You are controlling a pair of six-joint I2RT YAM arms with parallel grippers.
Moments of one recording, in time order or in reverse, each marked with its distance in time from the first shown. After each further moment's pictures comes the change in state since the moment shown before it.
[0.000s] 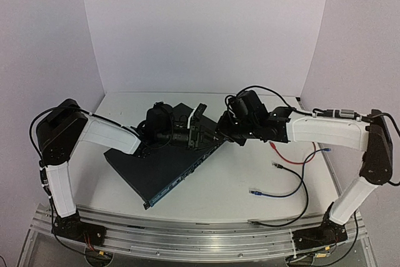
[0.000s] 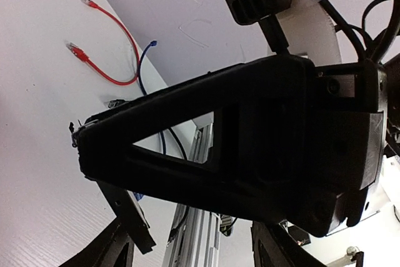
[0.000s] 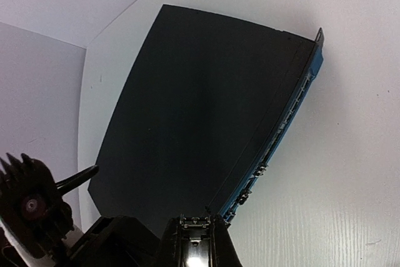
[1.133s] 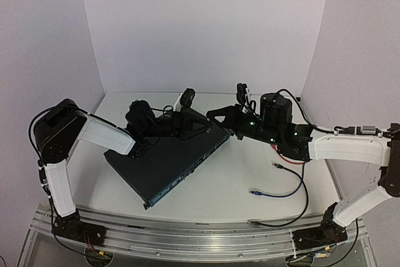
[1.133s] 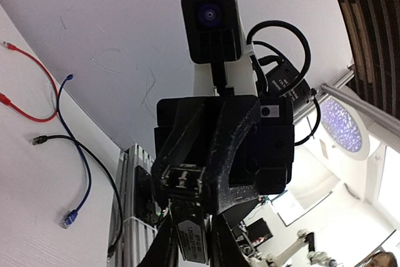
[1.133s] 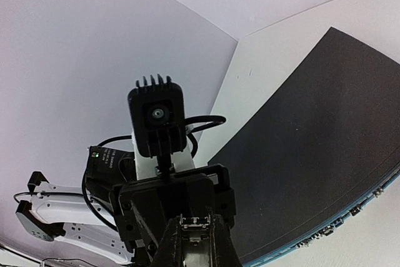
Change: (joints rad) left arm 0.059 -0.011 -0.079 0.568 0.182 -0.343; right arm 0.007 -0.225 -0.293 0.593 -0.279 -0.120
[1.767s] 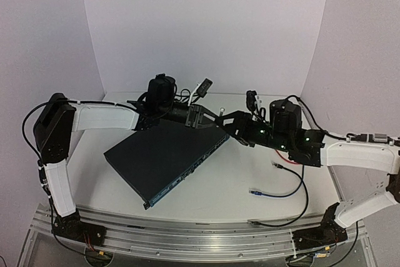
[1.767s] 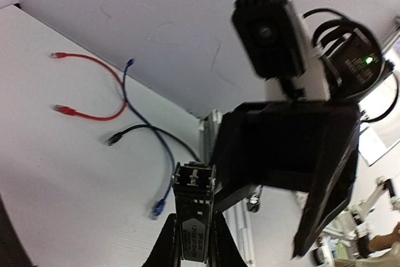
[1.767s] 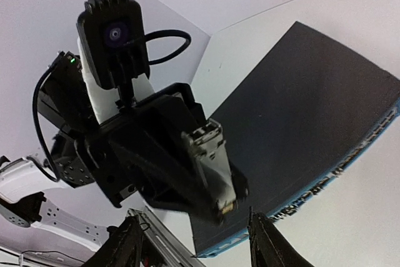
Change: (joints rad) left arm 0.009 -0.001 0.386 -0.965 0.012 0.772; right arm -0.004 -0.137 -0.097 -0.125 0.041 -0.072
